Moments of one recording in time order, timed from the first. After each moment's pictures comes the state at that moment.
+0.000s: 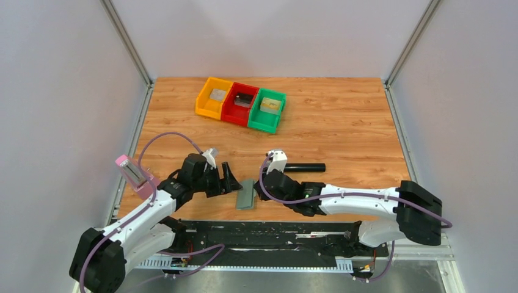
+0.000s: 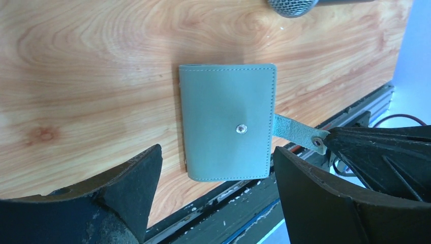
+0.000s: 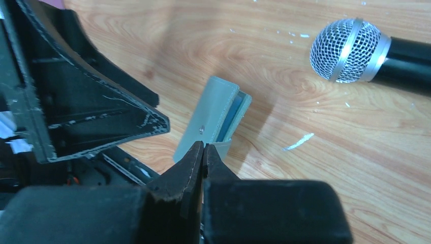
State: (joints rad) left arm -0.48 0.91 0.40 -0.27 0.35 -0.72; right arm 1.23 1.37 0.76 -0.05 0.42 0.83
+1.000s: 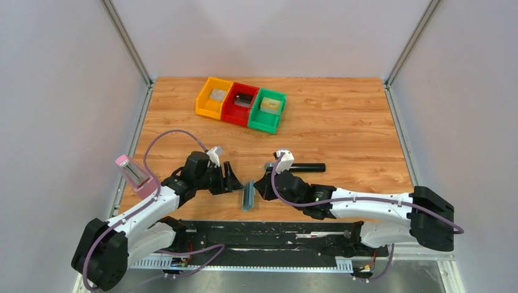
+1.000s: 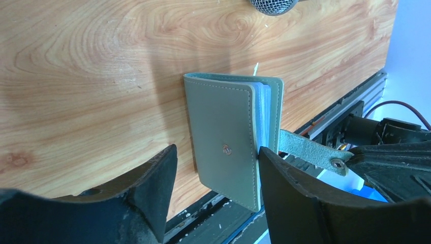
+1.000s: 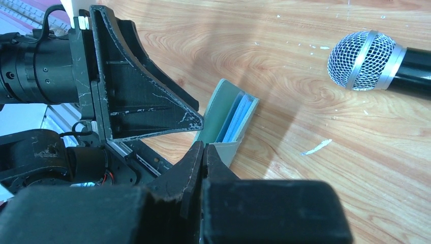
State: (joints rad) left arm -0.50 0.98 0.41 -0.18 0.41 -0.70; right arm 1.22 1.25 0.67 0.09 0.38 0.84
